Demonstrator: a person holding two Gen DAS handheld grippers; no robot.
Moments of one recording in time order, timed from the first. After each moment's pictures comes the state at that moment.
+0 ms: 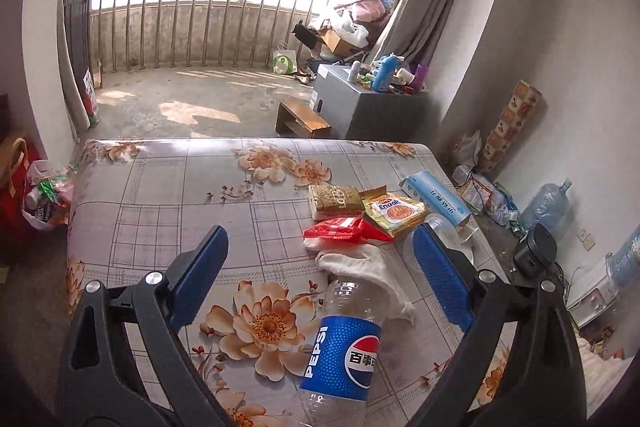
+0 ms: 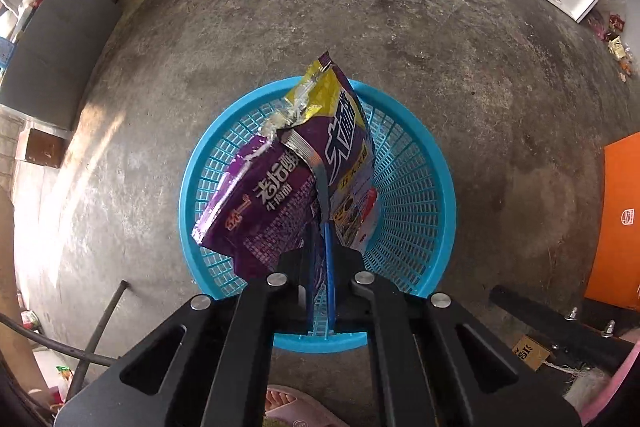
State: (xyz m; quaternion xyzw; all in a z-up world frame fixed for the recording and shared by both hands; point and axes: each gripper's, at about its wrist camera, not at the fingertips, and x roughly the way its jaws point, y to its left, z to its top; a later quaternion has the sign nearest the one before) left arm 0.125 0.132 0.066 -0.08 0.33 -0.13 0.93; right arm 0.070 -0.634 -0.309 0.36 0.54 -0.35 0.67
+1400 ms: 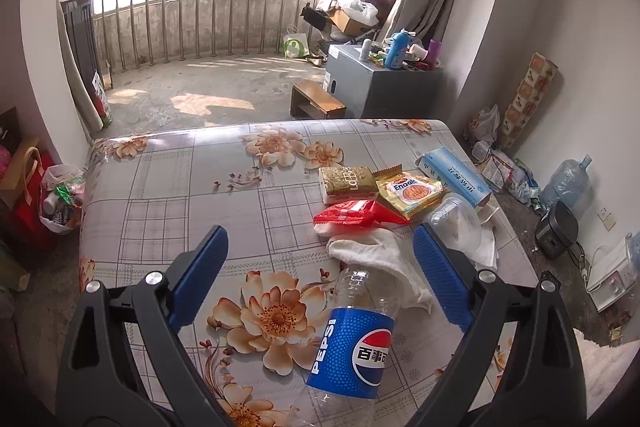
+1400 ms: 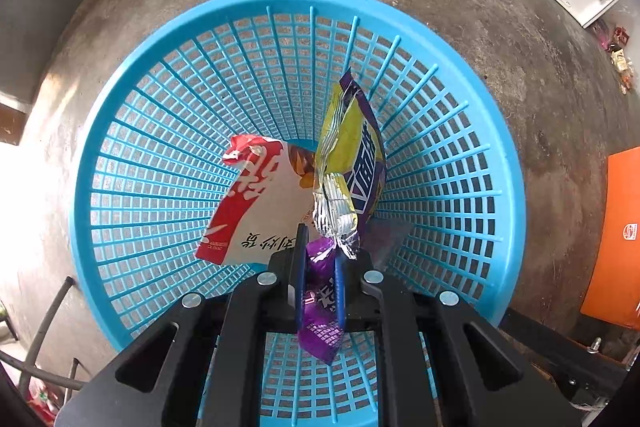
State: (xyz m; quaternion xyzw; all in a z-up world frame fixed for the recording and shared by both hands) left arm 0.137 0.105 0.056 -0.04 0.37 -0.10 0.92; right arm 0.089 -0.641 -0.414 0.32 0.59 -0.36 0.65
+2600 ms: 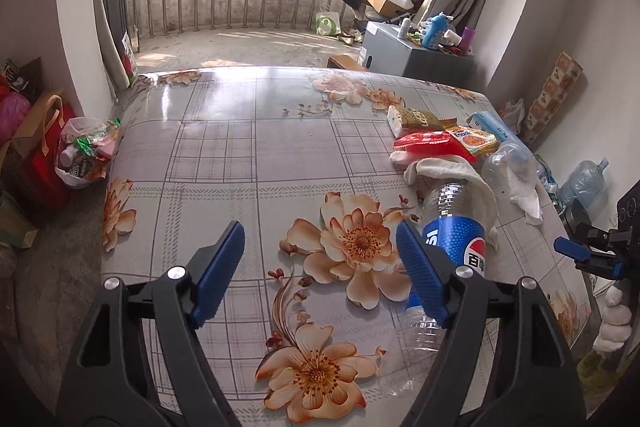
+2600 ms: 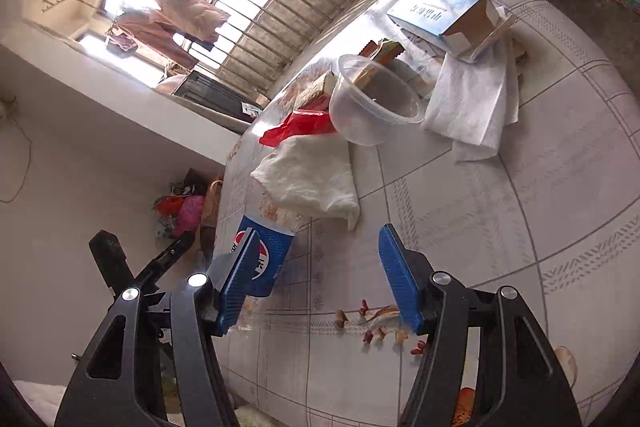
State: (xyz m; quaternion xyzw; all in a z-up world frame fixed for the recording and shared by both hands) left arm 0.095 0.181 -0.017 -0.07 0.41 -0.07 0.91; right arm 0.104 -0.224 -0.074 0.35 0.46 0.25 0.78
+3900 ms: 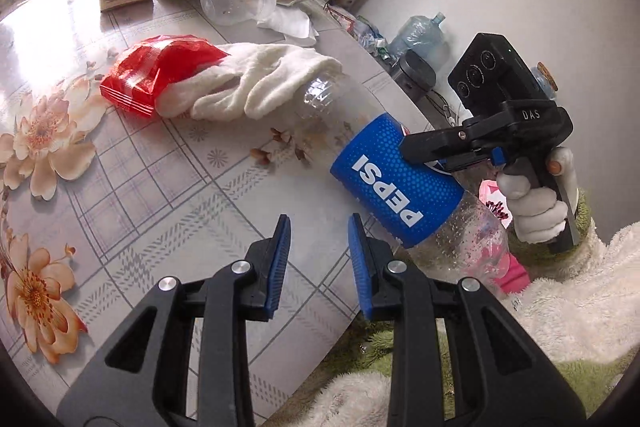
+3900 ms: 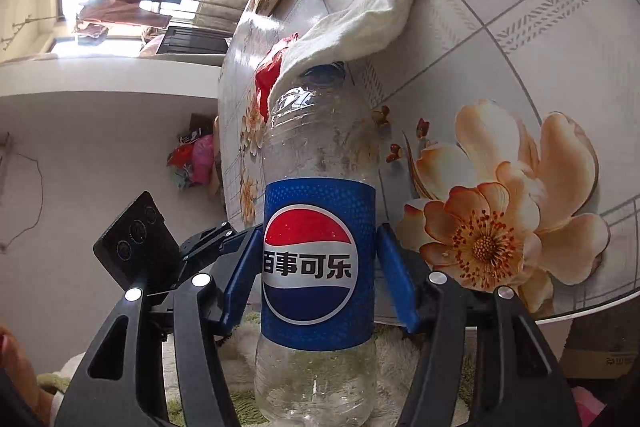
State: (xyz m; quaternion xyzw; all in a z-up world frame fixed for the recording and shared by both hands) left arm 0.023 0.008 -0.055 -0.02 0.51 -0.40 0.76; right arm 0.017 -0.261 -0.110 0.41 0.58 0.26 0.66
